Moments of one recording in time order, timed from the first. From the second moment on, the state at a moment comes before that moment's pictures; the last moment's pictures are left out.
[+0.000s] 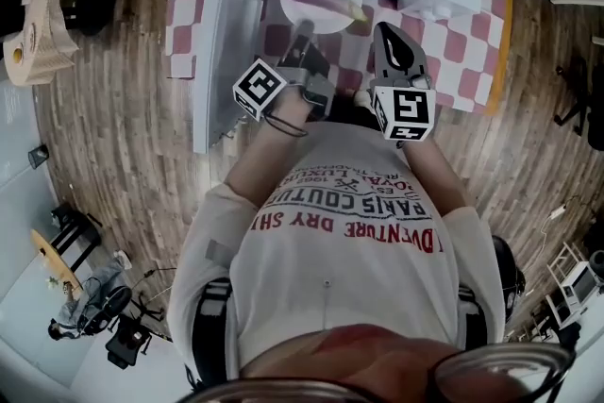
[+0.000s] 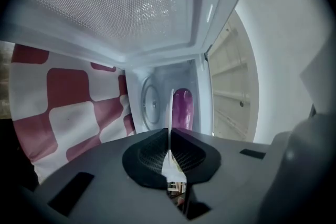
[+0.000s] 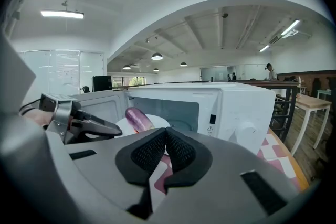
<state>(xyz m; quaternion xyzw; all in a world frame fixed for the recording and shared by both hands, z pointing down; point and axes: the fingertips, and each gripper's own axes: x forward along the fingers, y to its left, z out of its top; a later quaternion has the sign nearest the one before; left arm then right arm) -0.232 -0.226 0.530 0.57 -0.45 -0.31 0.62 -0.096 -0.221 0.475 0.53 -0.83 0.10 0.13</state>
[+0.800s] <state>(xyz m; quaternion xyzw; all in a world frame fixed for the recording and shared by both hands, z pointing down) -0.221 -0.288 0.603 0.52 -0.48 -0.29 0.65 -0.082 -0.247 0.506 0.53 -0.83 0.11 0.15</state>
